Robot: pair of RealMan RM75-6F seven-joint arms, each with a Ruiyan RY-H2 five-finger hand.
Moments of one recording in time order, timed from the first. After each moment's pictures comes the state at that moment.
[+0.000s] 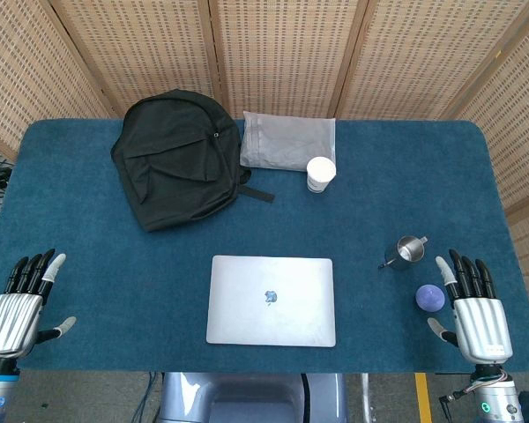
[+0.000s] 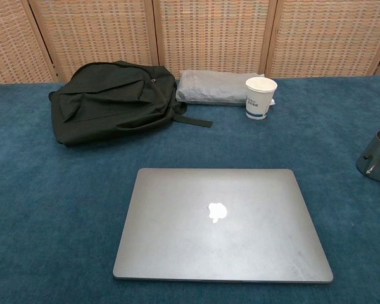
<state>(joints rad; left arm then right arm) -0.07 -1.19 0.01 -1.70 1.56 1.50 0.22 0.05 -1.23 0.06 -1.73 -1.57 1.56 -0.31</state>
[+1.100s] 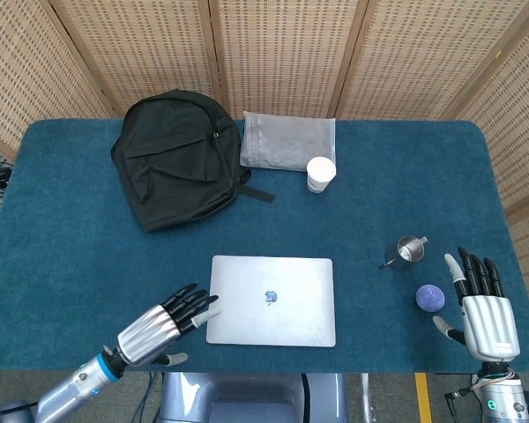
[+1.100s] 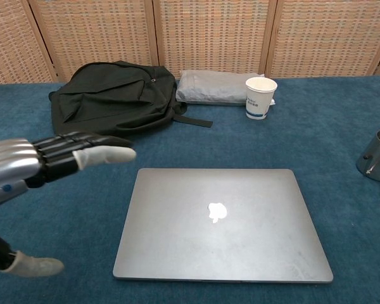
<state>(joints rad) -0.43 -1.41 0.08 -1.58 2.03 1.21 0.04 0.05 -1.21 0.07 -1.74 -1.54 1.55 -0.27</state>
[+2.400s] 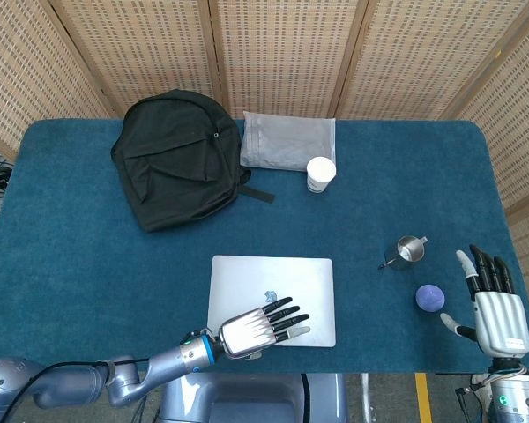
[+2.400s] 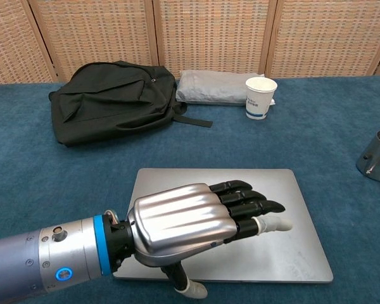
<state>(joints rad) -0.77 -1.87 0.01 -1.28 1.89 0.95 0.20 0.06 -1.17 0.09 -1.73 -1.48 1.52 -0.16</state>
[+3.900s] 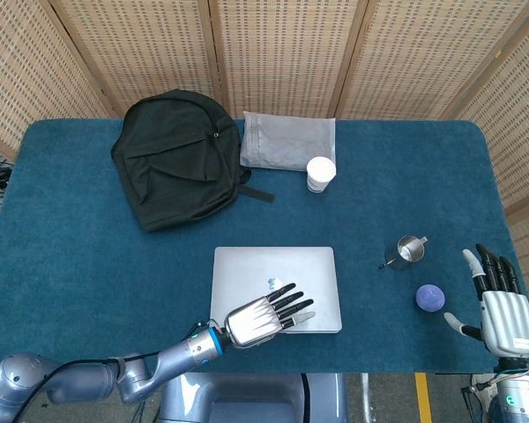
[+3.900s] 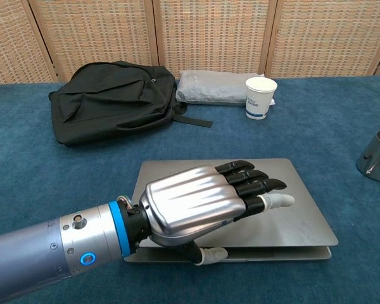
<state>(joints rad) -0.82 -1.91 0.00 -1.23 1.78 1.00 0.33 0.06 -1.15 0.09 -1.73 -1.47 1.51 -0.10</state>
